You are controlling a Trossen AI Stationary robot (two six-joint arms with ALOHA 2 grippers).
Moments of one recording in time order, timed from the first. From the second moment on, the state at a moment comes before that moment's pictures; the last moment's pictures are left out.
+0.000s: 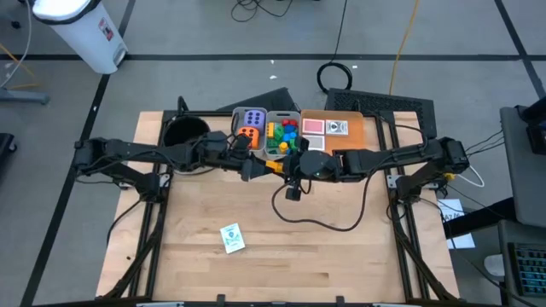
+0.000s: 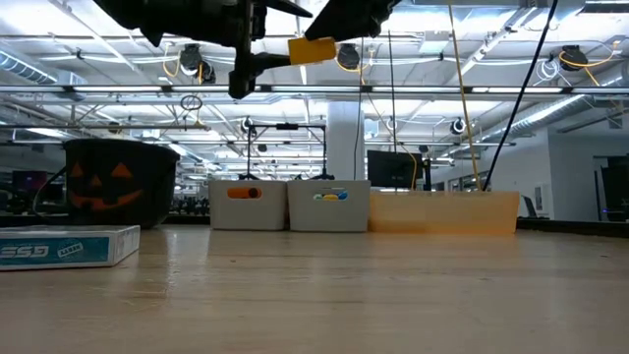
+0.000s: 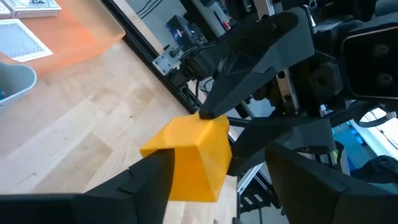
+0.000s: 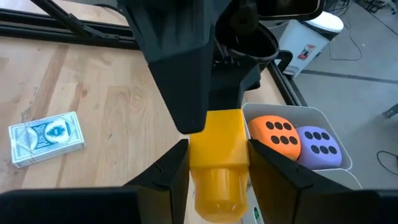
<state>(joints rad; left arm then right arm) 0.14 1.32 0.82 0.32 0.24 -0.85 0.08 1.53 1.30 -0.27 0.34 -0.07</state>
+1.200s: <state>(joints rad) 0.18 1.32 0.82 0.37 0.38 -0.81 0.08 1.51 1.30 -0.27 0.29 -0.05</state>
